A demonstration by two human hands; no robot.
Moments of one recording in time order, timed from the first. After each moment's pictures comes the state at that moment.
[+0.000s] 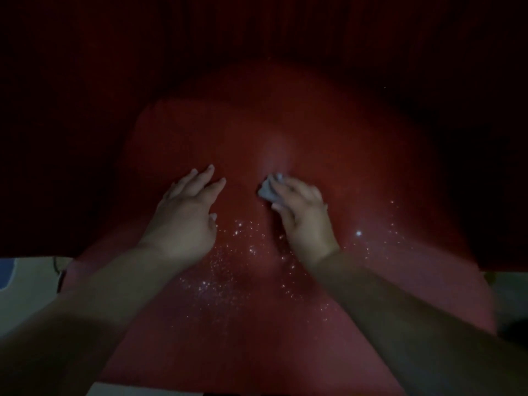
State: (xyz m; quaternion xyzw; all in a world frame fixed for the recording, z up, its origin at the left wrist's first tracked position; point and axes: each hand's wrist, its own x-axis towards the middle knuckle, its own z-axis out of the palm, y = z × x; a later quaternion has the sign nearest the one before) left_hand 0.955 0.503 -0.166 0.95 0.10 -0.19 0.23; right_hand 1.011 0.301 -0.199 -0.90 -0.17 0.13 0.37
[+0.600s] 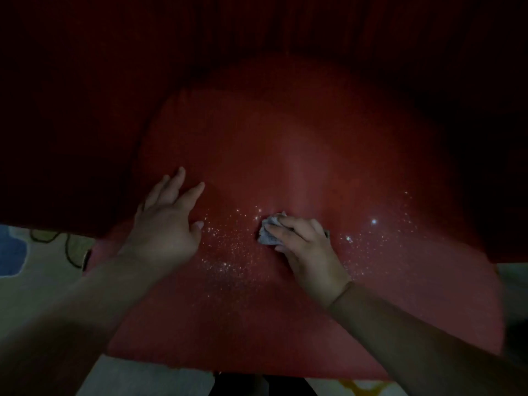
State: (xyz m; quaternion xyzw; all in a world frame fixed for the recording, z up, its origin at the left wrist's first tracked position) left_hand 0.905 0.544 -0.162 0.94 0.18 -0.22 0.20; right_hand 0.940 0.293 -0.195 -0.88 -0.31 0.13 0.34
